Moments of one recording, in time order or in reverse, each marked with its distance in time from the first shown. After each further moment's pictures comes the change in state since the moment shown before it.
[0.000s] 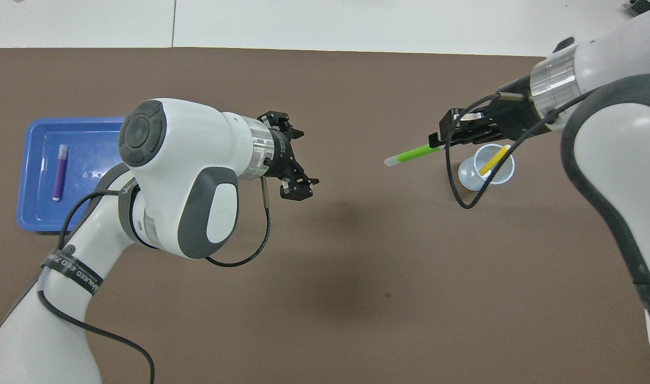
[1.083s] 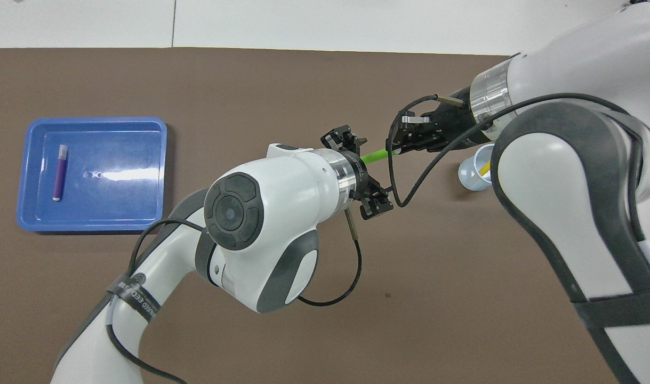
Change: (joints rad) left arm -0.176 0.005 0.007 0.006 0.112 0.257 -0.343; right arm 0.067 0.002 0.002 -0.034 0.007 0.072 0.130
